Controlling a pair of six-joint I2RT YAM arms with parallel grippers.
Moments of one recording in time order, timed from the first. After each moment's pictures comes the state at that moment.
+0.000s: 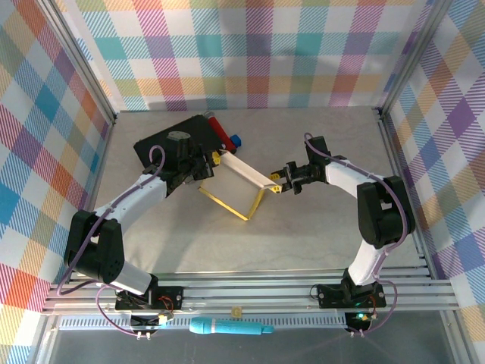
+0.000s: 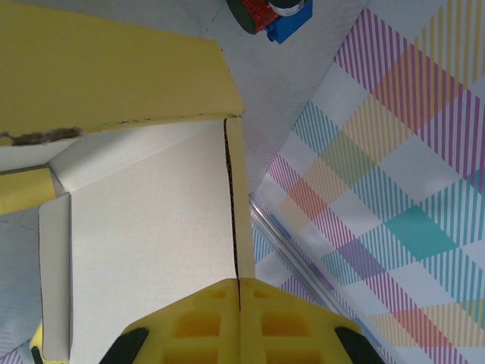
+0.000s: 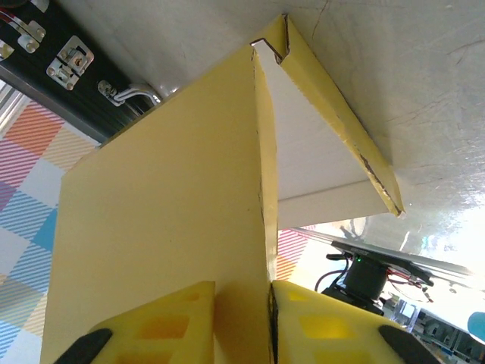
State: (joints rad) left arm -0.35 1.49 1.03 -0.11 0.32 -2.09; right arm 0.28 1.77 1.11 -0.39 -0.94 1.51
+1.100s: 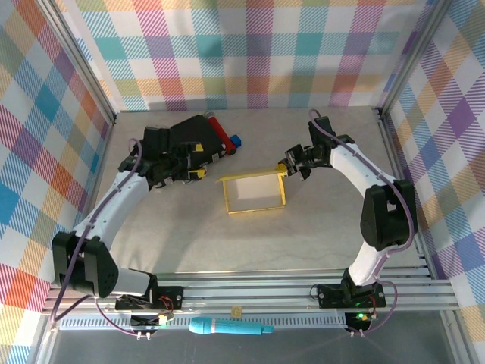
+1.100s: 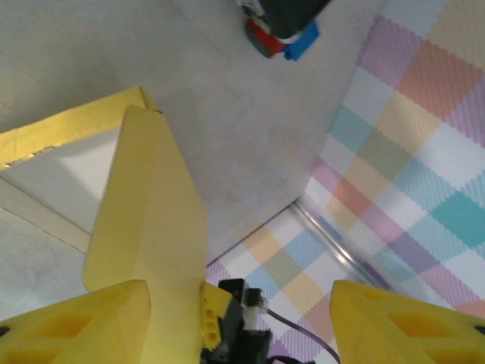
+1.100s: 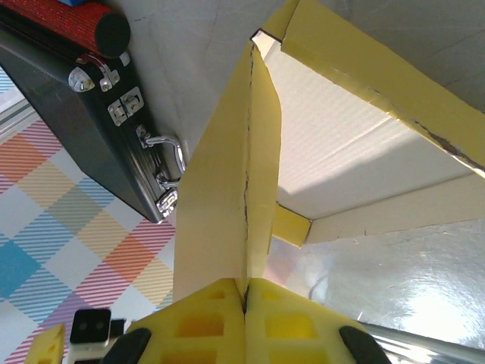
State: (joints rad) left arm -0.23 1.40 1.16 -0.53 0.41 -1.80; right arm 0.26 1.75 1.37 -0.72 -0.68 1.23
